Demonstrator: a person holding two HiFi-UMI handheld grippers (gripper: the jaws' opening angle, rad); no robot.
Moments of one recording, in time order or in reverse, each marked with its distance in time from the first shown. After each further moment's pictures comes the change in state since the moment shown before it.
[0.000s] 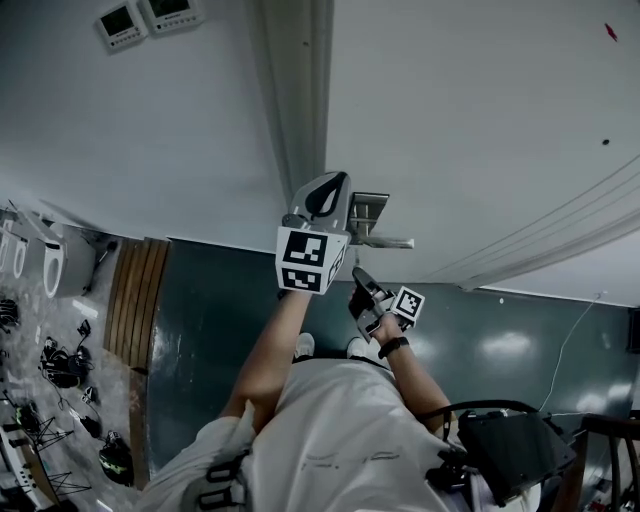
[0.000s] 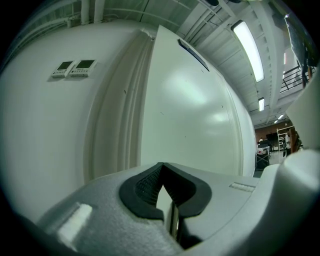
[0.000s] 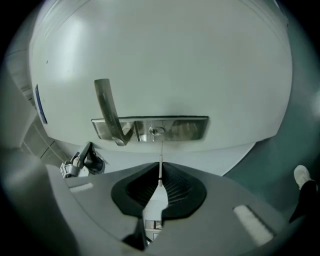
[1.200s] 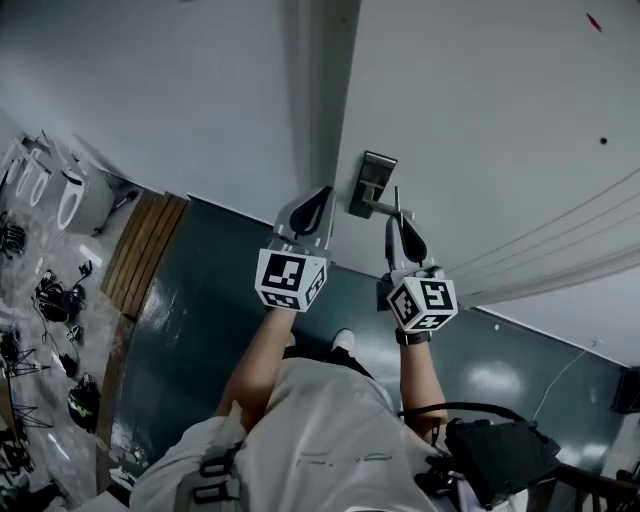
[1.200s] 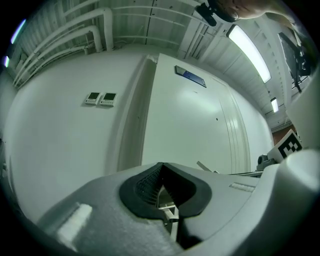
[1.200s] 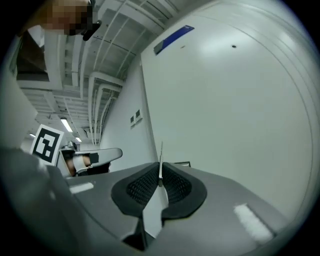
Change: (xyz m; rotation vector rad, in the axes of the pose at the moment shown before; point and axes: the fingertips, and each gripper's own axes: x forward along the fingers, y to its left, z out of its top) left arm -0.114 -0.042 0.010 -0.023 -0.140 0.190; right arm -0.041 0.271 0.015 -1.371 -0.134 -0.083
